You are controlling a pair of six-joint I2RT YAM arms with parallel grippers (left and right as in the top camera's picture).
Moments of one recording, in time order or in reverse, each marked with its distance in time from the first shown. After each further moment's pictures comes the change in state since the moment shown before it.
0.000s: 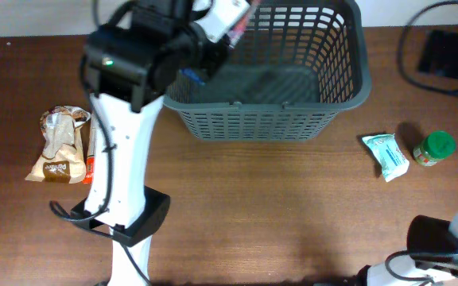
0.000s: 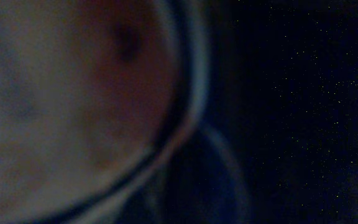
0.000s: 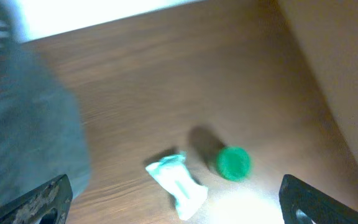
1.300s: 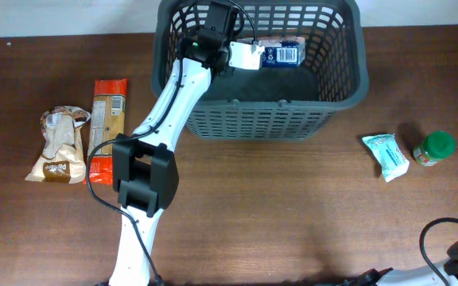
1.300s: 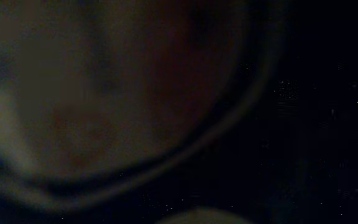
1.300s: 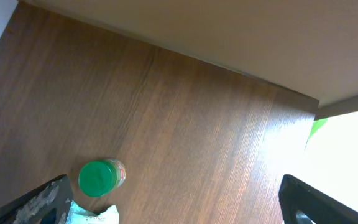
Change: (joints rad) left arm 0.055 0.208 -0.770 0.859 -0.178 0.929; right arm -0.763 0.007 0.000 -0.039 -0.101 0.137
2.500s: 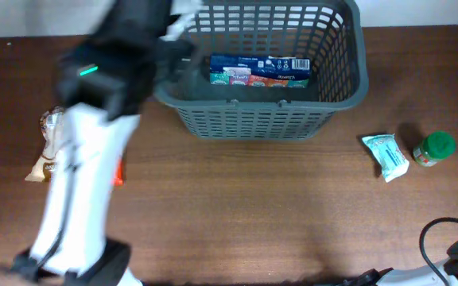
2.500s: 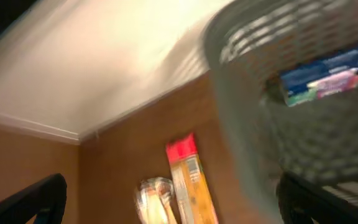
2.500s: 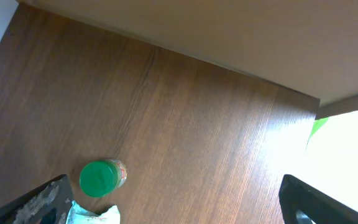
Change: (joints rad) left arm 0.068 -0.603 0.117 -0.597 -0.305 -1.070; right arm 0.000 0.000 0.000 0.000 -0.001 0.008
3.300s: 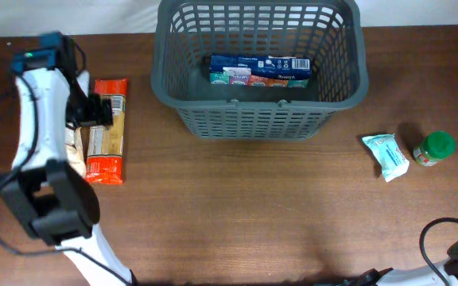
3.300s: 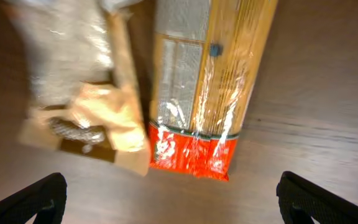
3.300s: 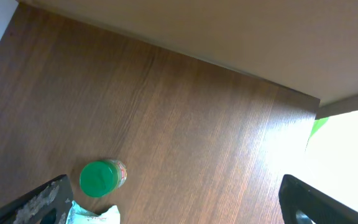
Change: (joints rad) left arm 0.537 0.303 -0.485 -0.045 0.249 -0.221; right arm 0.000 0.000 0.000 0.000 0.000 0.000
